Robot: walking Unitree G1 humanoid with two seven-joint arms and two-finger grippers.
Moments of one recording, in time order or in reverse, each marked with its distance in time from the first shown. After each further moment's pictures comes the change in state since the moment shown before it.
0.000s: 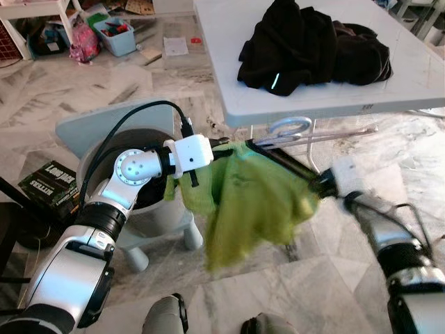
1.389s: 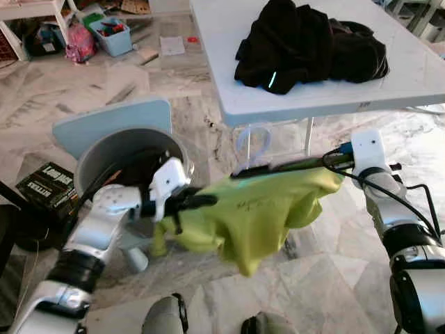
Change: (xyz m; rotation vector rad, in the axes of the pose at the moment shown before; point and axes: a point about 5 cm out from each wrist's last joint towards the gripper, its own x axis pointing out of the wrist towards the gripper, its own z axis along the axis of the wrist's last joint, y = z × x) left arm -0.044 -0.059 -0.022 -0.627 0.129 -0.184; right arm 0.003 -0.026 0.032 -0.043 -0.165 -0.226
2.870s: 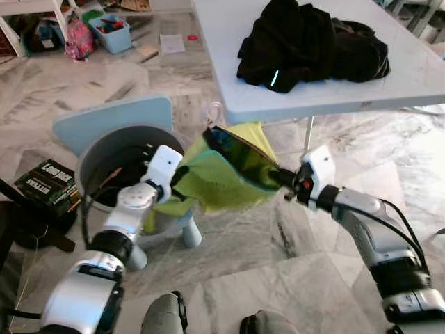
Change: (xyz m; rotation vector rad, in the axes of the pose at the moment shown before) left arm 0.028 0.045 -0.035 -0.156 0.123 0.711; right arm -0.059 0.082 0.025 0.188 -0.172 0.878
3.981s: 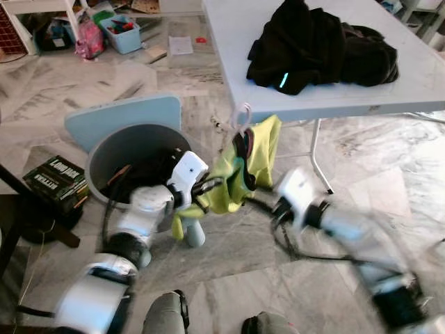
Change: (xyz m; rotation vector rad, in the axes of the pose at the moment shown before) left arm -0.004 -0.029 0.013 0.091 -0.090 -0.431; right arm -0.010 0.033 0.011 -0.333 -0.059 0.135
